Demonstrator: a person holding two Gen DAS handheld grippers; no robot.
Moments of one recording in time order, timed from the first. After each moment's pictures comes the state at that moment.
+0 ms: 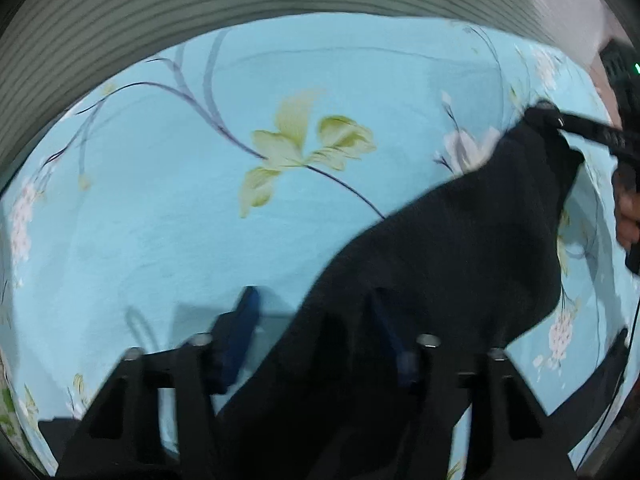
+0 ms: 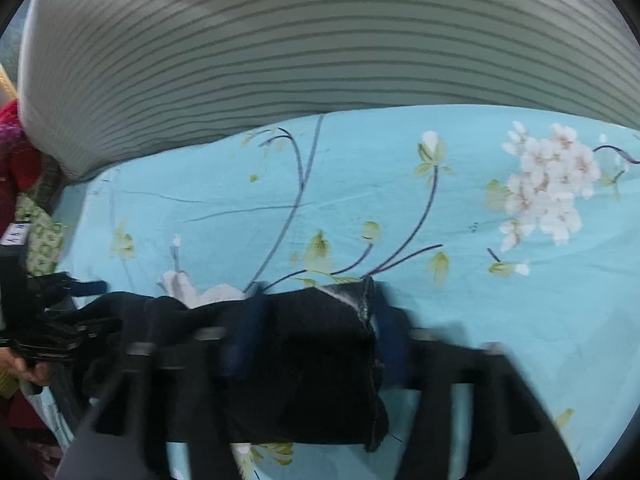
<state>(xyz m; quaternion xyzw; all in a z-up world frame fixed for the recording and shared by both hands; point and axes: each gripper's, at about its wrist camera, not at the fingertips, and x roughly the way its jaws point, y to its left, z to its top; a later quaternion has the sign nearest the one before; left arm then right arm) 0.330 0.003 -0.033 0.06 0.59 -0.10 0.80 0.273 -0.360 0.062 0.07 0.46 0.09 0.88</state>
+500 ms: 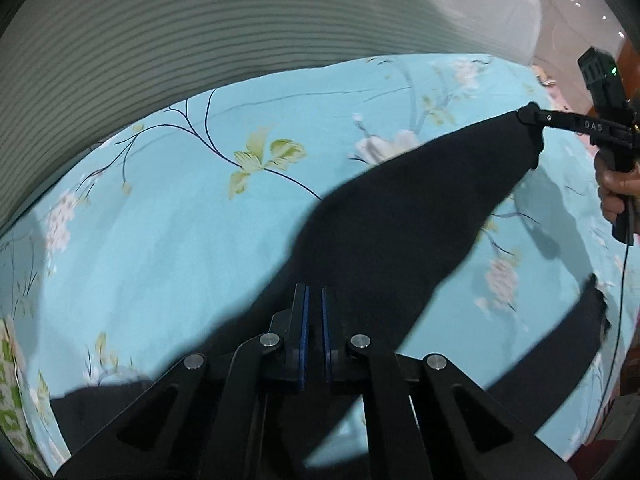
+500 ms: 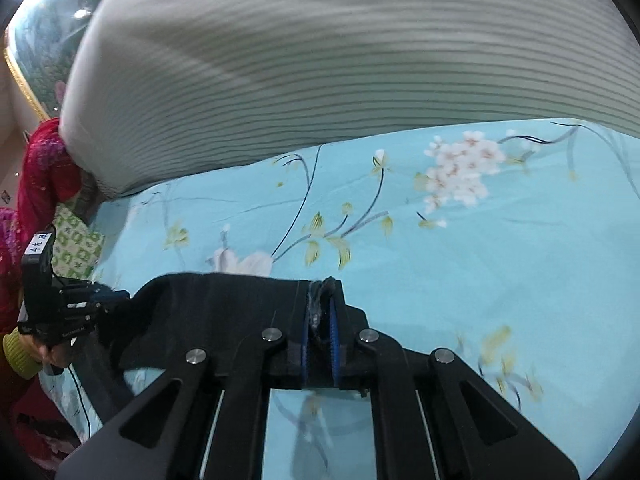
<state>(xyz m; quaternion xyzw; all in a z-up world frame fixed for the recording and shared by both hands) 0.246 0.005 0.030 0.07 0.52 -0.15 0.84 0.186 -0.388 0.113 0.09 0.40 0.10 0.90</state>
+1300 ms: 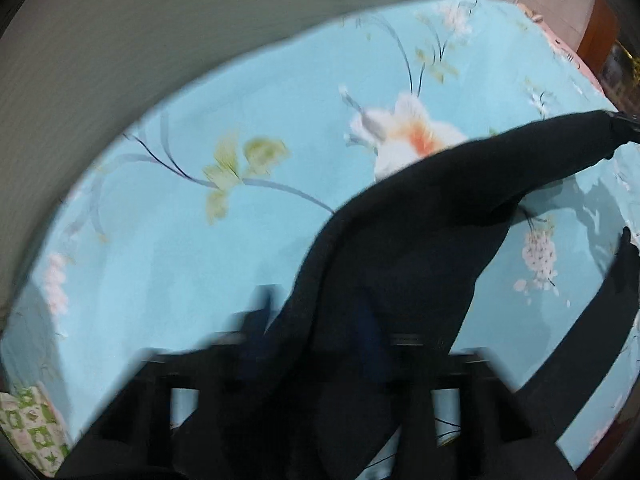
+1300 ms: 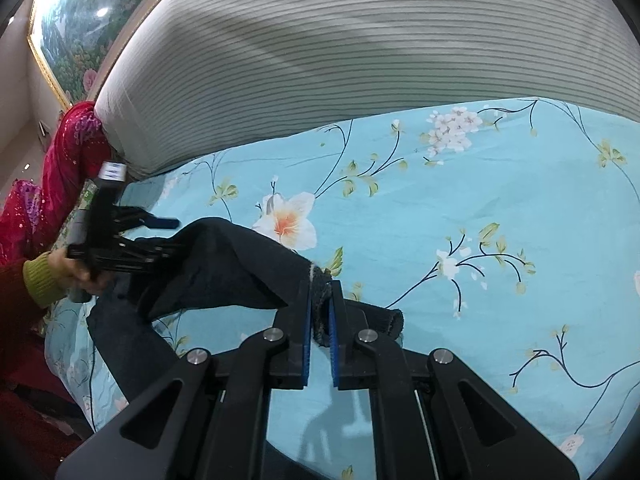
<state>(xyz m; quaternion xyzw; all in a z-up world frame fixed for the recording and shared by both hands) 0.291 -0.027 -0.005 0.18 0.56 -0.17 0.79 0.084 -0.372 0.115 0.09 0.38 0.11 0.91</state>
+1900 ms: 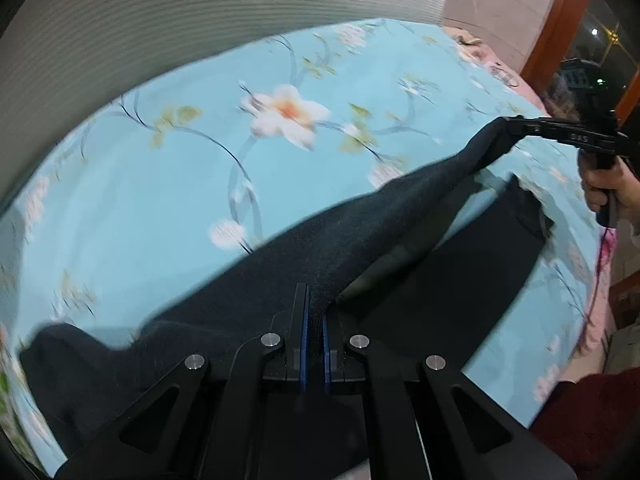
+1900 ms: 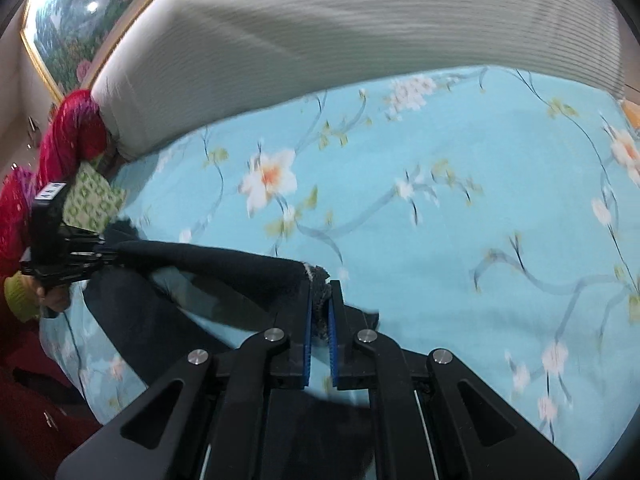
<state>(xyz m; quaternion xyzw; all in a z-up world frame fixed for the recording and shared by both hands) 0.125 -0.026 0.038 0.11 0.52 -0.25 0.81 0.002 -0.384 0.103 0.08 0.41 0.08 0.91</state>
